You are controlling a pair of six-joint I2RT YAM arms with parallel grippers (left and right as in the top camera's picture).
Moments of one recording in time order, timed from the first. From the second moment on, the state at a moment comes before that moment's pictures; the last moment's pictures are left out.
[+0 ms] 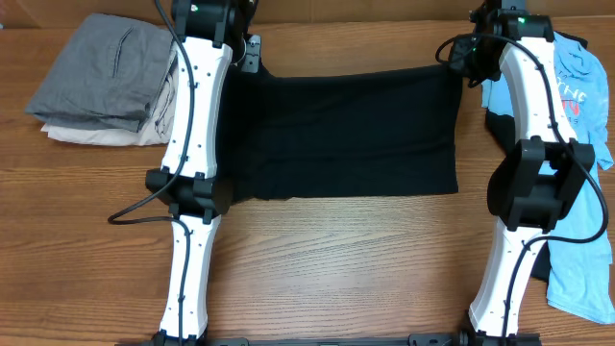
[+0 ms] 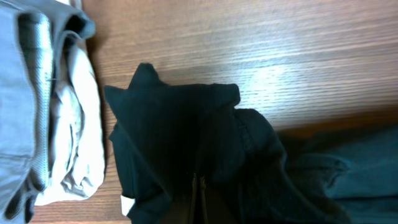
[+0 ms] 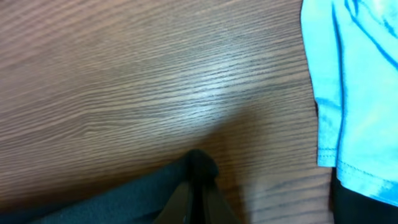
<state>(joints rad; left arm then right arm) -0.21 2.63 3.12 -1.69 -0.13 -0.11 -0.09 2.36 2.26 -1.06 -0.10 0.18</state>
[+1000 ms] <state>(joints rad) -0.24 2.49 2.56 -1.69 -0.09 -0.16 -0.09 2.29 2.27 -1.45 -0.17 0.20</state>
